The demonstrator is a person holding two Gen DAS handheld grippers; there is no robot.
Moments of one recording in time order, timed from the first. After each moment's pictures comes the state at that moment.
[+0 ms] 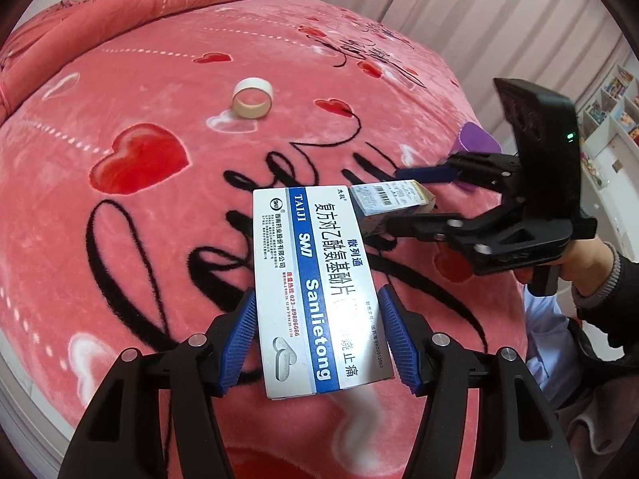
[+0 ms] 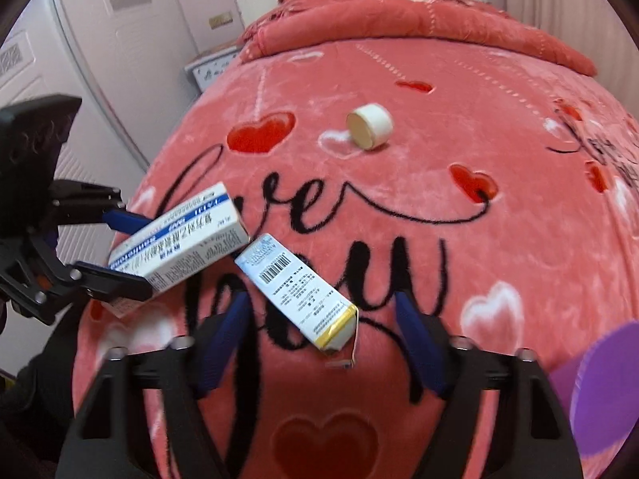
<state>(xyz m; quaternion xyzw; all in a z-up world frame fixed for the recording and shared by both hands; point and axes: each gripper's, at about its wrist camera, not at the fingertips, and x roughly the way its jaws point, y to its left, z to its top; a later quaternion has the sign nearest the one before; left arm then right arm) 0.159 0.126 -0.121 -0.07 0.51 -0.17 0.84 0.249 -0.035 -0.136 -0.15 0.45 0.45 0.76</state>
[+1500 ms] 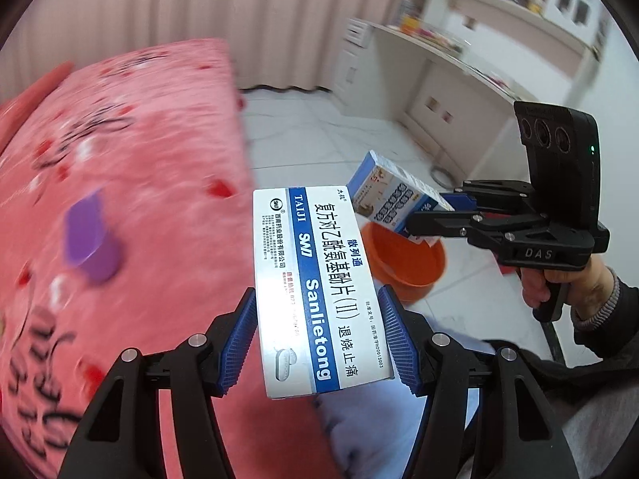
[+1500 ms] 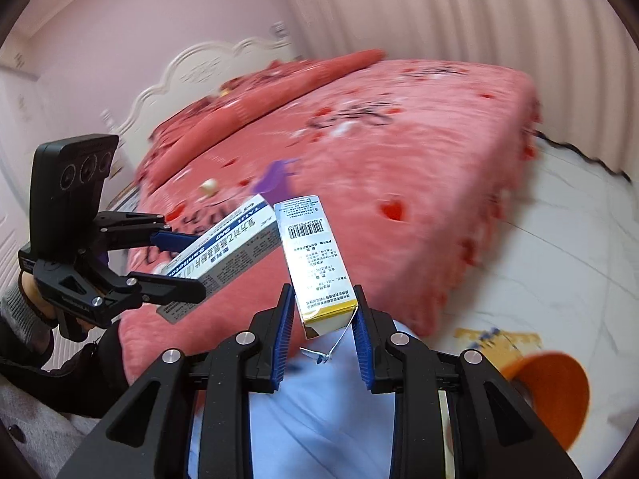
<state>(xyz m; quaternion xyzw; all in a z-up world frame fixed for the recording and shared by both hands) 0.097 -0.221 -0.050 0.12 0.44 -0.43 0.78 0.038 -0.449 -0.048 0.10 0.38 0.20 0.90</state>
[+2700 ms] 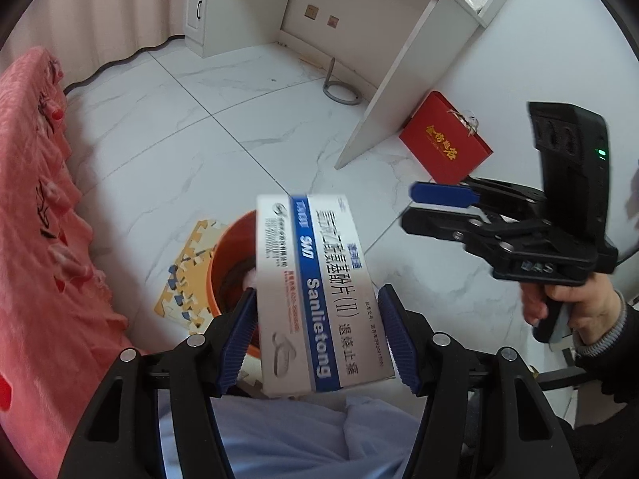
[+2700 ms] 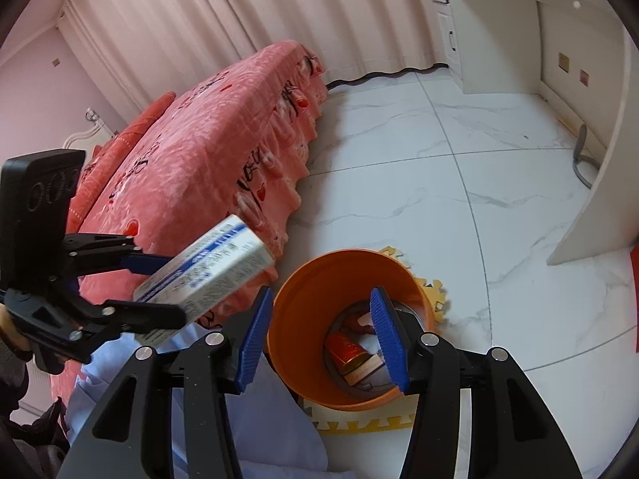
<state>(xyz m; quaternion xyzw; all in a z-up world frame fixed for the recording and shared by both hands) 0.091 -0.486 -0.135 0.25 0.49 -0.57 0.62 -0.057 -0.699 -0.151 0.26 0.40 -0.08 0.87</state>
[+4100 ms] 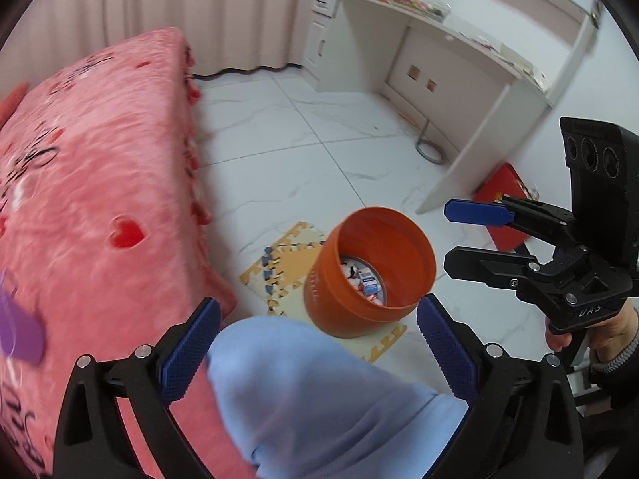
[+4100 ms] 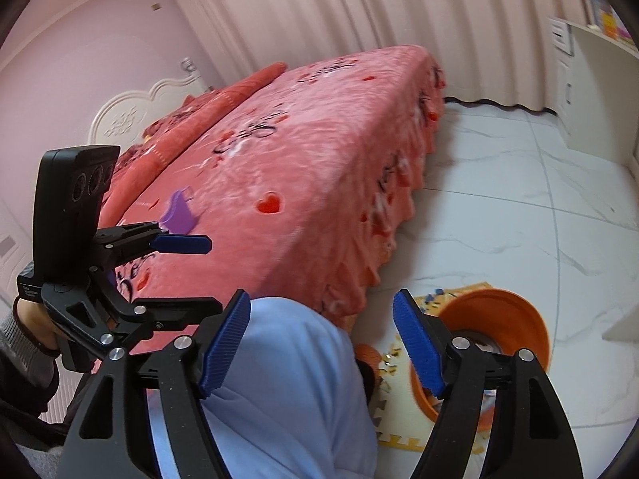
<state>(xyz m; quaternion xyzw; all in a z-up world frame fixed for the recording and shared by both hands) 0.108 -0.328 -0.074 0.16 0.47 -0.44 0.75 0.017 -0.527 -0.070 0.17 0.39 0.10 0.90</state>
